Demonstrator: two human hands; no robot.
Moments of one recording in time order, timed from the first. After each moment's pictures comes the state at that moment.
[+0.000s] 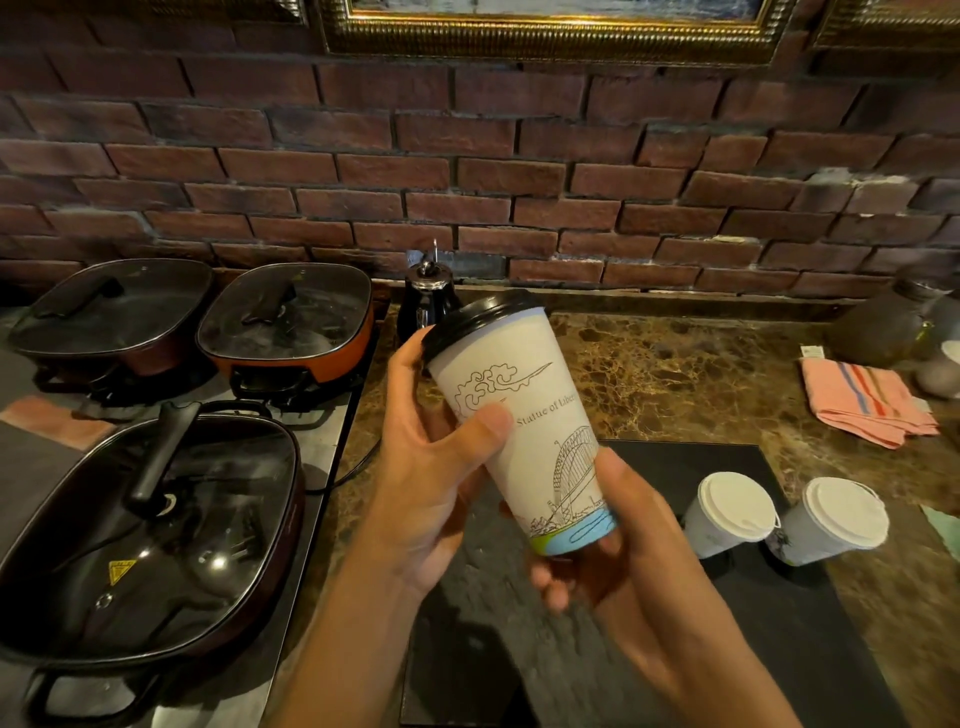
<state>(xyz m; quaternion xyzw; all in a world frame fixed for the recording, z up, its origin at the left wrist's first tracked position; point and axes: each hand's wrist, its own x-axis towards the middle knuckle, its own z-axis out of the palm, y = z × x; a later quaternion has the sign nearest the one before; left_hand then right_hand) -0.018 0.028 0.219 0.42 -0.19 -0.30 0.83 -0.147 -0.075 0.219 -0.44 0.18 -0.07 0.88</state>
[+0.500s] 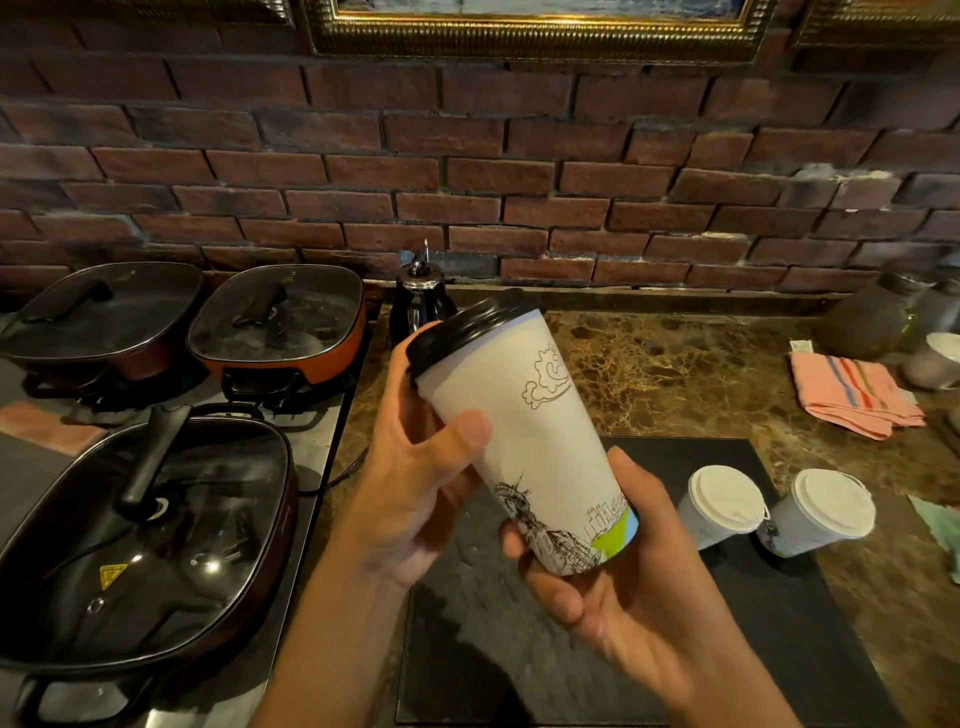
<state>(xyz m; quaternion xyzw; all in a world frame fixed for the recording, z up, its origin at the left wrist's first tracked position) -0.016 0.032 0.223 0.42 -0.24 -0.33 0.81 -0.158 -0.080 0.216 -0.28 0.07 0.06 0.96</state>
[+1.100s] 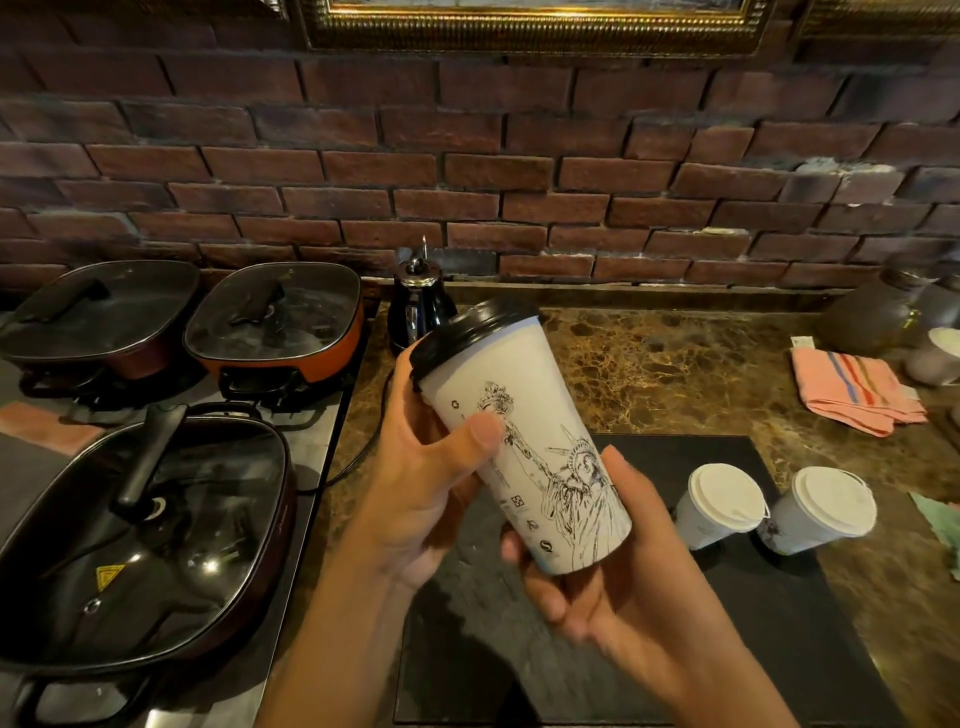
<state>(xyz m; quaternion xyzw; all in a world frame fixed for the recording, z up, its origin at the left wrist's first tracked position) -0.019 0.023 0.218 0.43 -0.22 -0.32 0.81 -0.156 -0.083 0.209 -0.34 0.09 0.03 0.94</state>
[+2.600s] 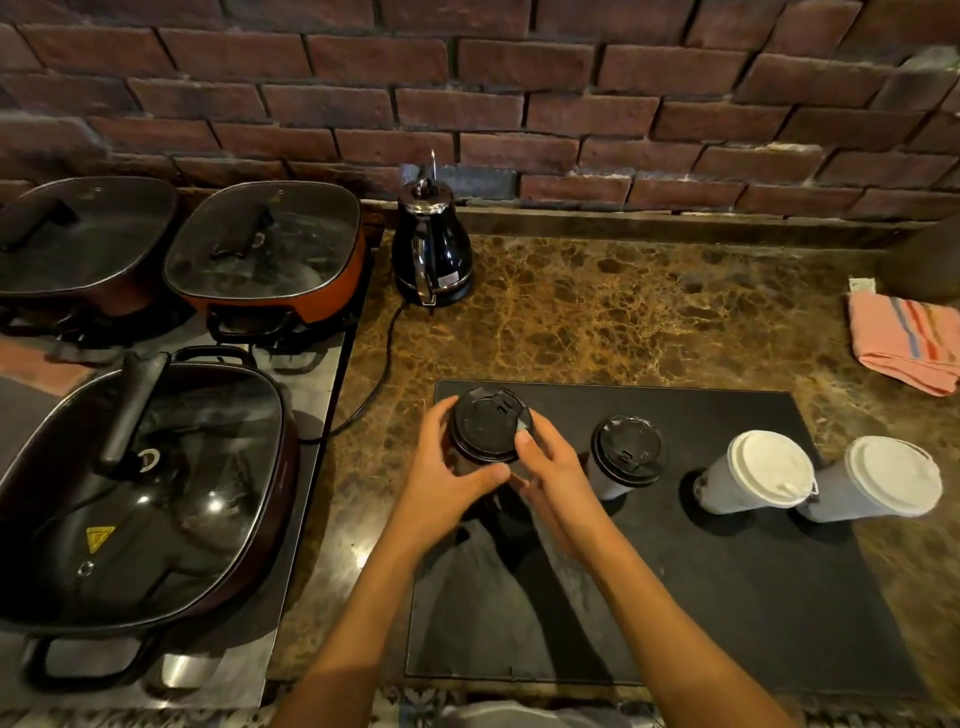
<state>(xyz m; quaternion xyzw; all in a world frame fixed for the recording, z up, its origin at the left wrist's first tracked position) 0.039 0.008 0.019 0.70 -0.22 -0.25 0.63 -0.052 -0.126 0.030 -0.53 0.23 -0.10 0.81</state>
